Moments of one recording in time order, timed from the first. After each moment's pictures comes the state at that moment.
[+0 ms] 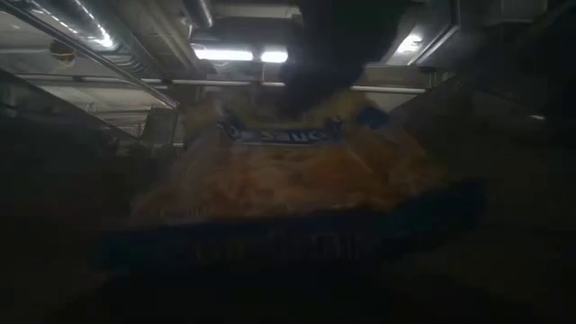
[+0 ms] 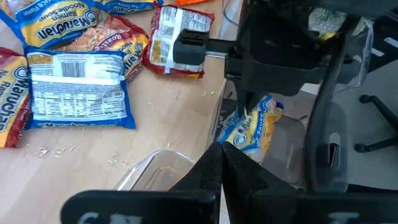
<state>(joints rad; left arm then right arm) -0.60 1.49 1.41 -0.89 -0.46 -0.96 0.35 2.00 1.48 -0.44 -0.14 0.17</state>
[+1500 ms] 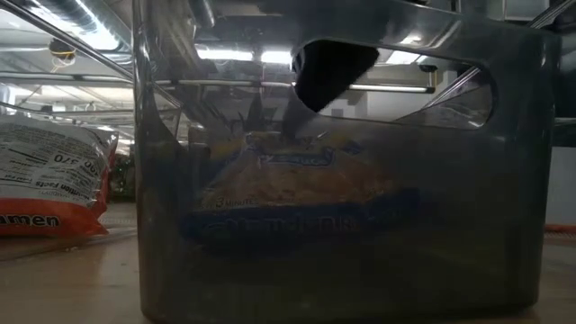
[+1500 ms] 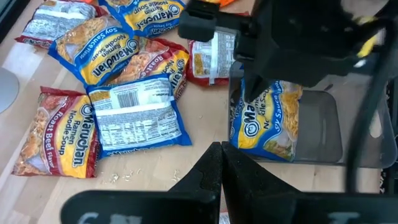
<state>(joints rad) -0.50 1.49 1.41 -0.96 -0.48 -0.69 0.34 1.99 1.52 -0.58 0.15 0.16</state>
